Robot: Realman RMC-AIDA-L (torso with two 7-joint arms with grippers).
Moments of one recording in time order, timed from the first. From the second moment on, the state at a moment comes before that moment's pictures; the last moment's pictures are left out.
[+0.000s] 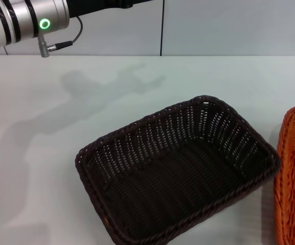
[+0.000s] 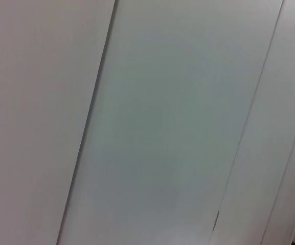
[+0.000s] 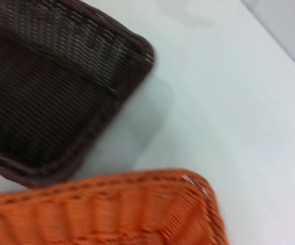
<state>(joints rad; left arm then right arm) -0.77 -2.05 -2.20 -0.83 1.67 -1.04 1.32 0.81 1.79 -0.63 -1.14 -2.75 -1.87 1.69</state>
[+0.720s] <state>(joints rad) -0.76 -2.06 -2.20 -0.80 1.66 -1.04 1.32 0.82 1.81 -0.71 -0.85 -2.81 -1.57 1.68</state>
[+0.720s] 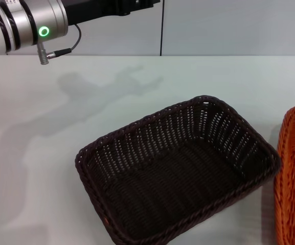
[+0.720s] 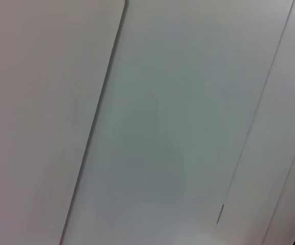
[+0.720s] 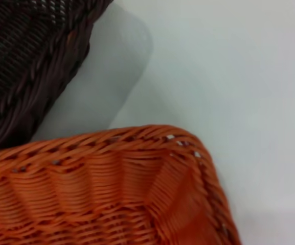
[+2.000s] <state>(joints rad) -0.75 -2.05 -2.26 -0.80 1.65 -1.02 1.36 0.62 1.72 -0.25 -0.95 -2.66 -1.73 1.70</state>
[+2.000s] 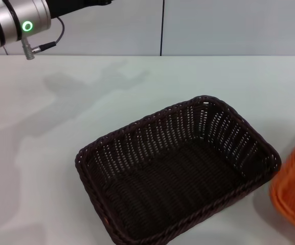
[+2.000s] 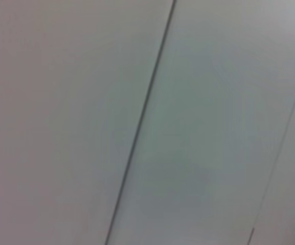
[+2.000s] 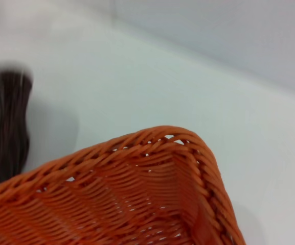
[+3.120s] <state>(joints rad) -0.73 -2.03 -2.29 -0.78 1.66 -1.00 1.36 0.56 1.73 -0.23 -0.66 -2.02 -1.76 1.77</state>
